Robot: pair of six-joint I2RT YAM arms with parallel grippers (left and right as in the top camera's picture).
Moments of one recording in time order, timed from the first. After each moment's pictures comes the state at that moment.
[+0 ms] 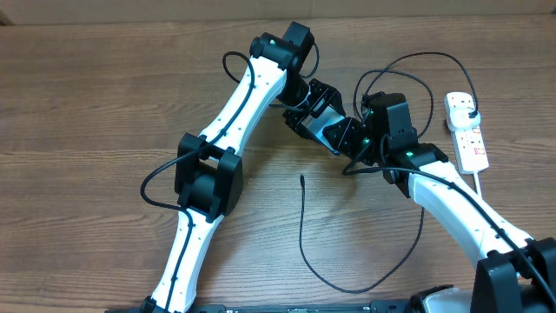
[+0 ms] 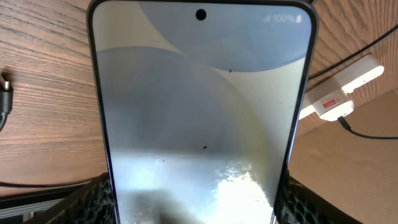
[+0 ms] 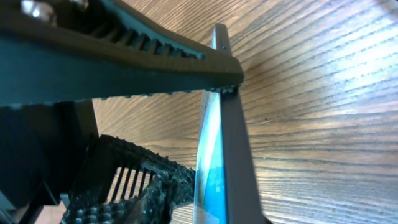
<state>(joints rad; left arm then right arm) -0.48 2.50 2.40 -1.35 0.73 -1.21 0.30 1.52 0.91 -0.23 -0.34 0.78</state>
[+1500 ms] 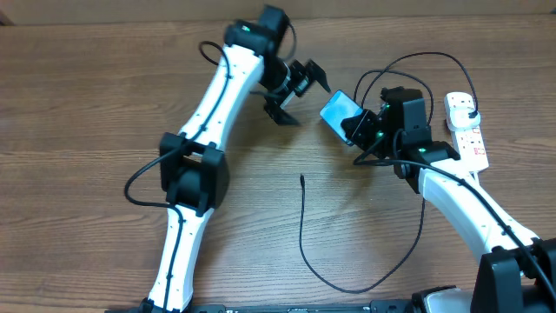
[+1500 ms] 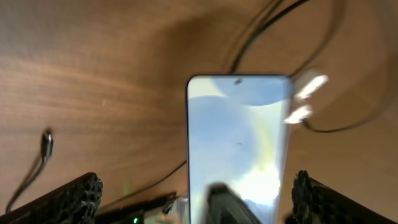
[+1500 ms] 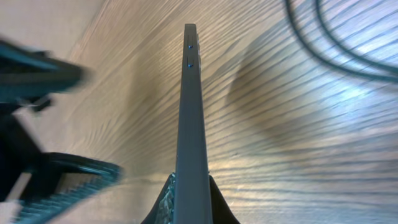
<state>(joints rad) -0.37 2.50 2.50 -1.36 0.71 -1.05 0.21 1.52 0.91 -0.19 -0.30 0.79</state>
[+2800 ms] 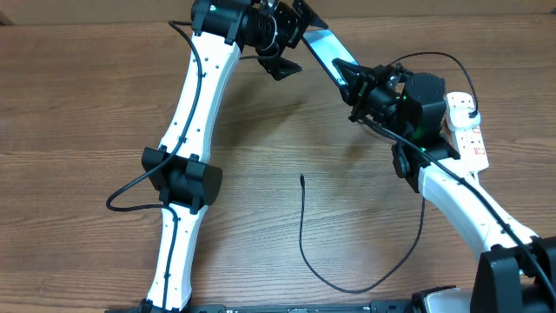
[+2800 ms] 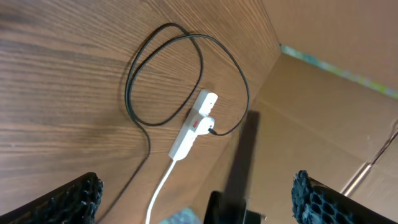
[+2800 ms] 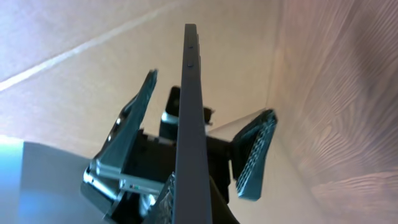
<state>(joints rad) -0.33 2.50 2.80 -1.24 0.70 -1.19 0.21 1.52 0.91 0.48 -0.49 1.91</state>
